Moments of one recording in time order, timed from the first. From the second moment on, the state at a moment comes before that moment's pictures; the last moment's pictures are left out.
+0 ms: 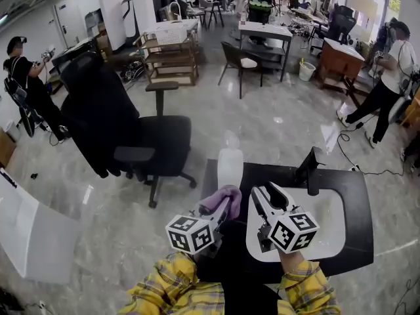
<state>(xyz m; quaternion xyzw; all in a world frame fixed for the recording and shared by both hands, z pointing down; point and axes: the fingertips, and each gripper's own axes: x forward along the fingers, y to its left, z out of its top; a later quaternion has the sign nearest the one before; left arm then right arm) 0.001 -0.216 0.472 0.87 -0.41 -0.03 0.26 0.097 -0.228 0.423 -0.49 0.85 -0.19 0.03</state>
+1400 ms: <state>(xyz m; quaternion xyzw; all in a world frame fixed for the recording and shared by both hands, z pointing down) 0.003 -0.212 0.579 0.83 -0.41 0.10 0.37 0.091 -0.215 0.441 -0.44 0.87 -0.21 0.02</state>
